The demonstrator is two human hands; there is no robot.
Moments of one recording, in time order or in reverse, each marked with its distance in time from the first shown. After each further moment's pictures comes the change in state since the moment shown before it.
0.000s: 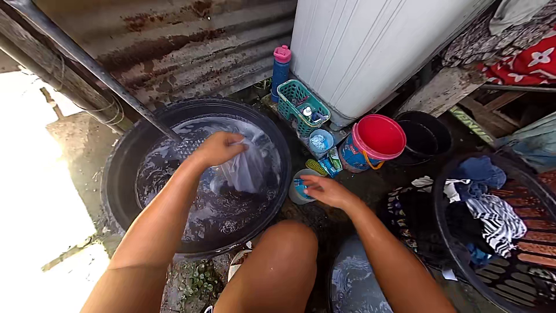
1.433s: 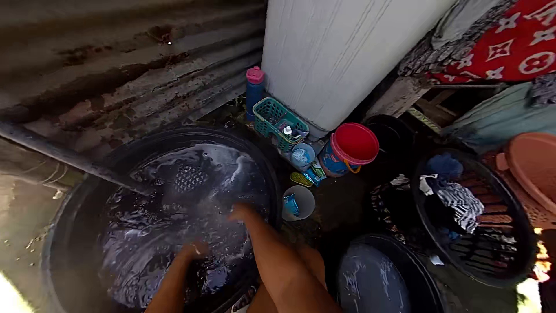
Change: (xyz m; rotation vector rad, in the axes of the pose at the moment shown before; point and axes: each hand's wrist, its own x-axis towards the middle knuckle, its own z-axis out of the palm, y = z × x) left_hand -0.077 -0.201 0.133 0.155 -0.674 -0.638; right_hand 0.202 -0.074 0.147 -0.070 -0.207 0.310
